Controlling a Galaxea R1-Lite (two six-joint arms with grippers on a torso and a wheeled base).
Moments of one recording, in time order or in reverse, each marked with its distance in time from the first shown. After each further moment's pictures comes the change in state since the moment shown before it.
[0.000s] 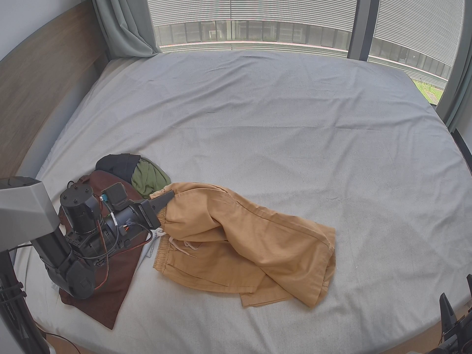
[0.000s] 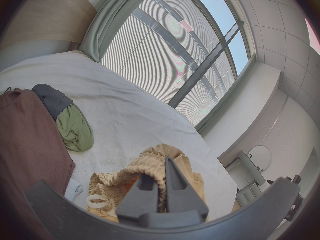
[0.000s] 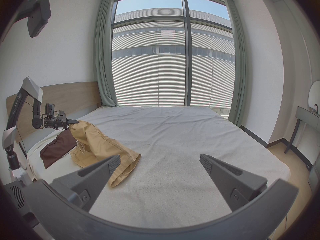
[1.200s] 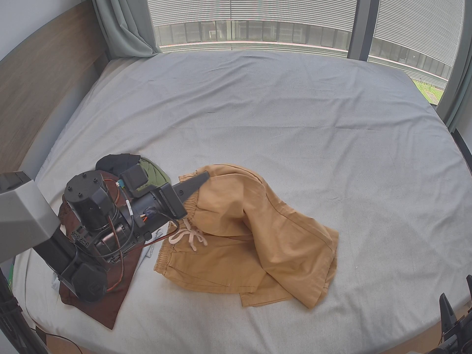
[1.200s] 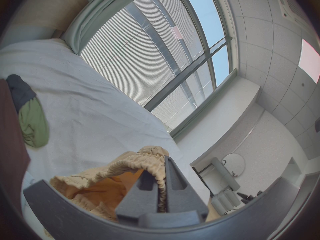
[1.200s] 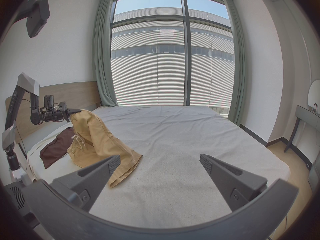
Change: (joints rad) left arm -0.183 -0.081 -0.084 0.000 -0.002 -0.151; right arm 0.000 0.000 0.000 0.006 -0.006 0.006
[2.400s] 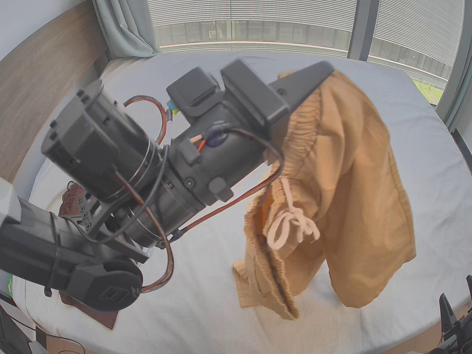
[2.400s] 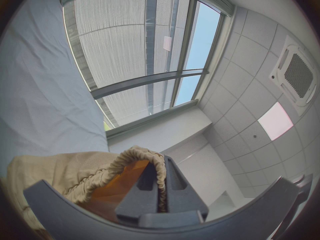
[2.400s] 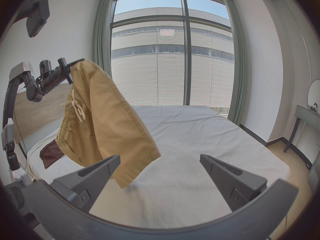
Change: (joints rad) left arm -0.436 -0.152 -0.421 0.186 0.123 -0.399; right arm 0.000 0.000 0.000 0.002 0.000 0.000
